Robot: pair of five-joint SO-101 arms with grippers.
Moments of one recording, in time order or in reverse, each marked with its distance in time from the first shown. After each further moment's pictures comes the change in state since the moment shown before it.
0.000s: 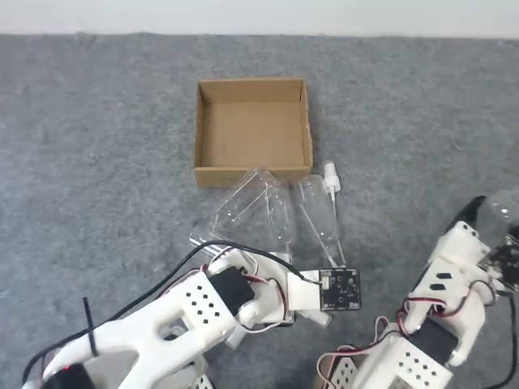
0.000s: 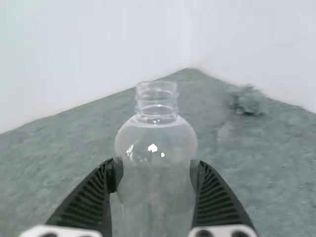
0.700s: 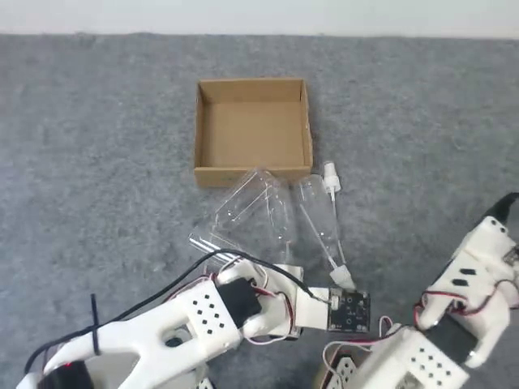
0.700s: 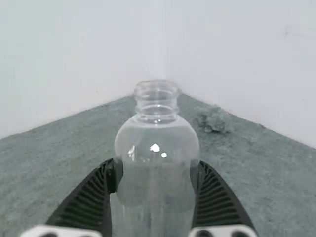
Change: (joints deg) left arm 6.2 0.0 0.0 -0.3 0.0; right arm 5.7 16.3 -15.2 0.2 3.3
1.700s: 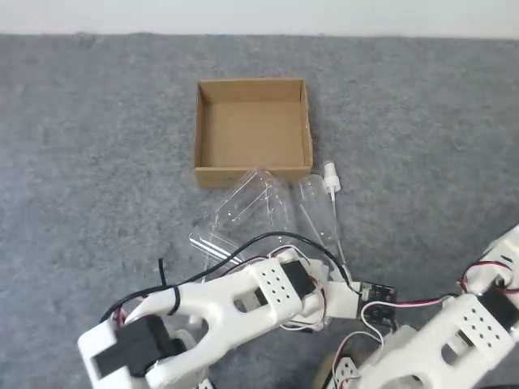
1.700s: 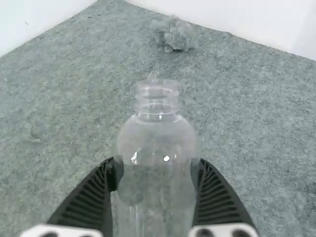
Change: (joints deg) left arm 0.6 33.0 -15.4 -6.4 -3.3; right arm 8.5 31.2 -7.5 -5.3 -2.9
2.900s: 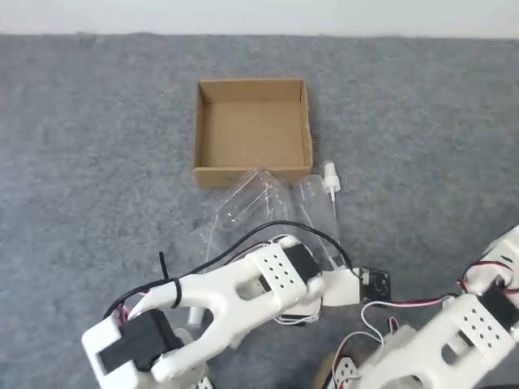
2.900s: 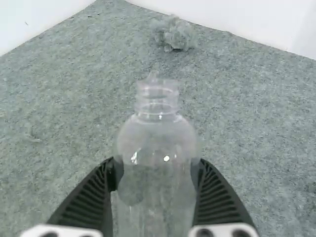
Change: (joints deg) left arm -2.9 1.4 -6.6 15.5 4.5; right arm 0.1 0.0 0.0 0.0 0.0
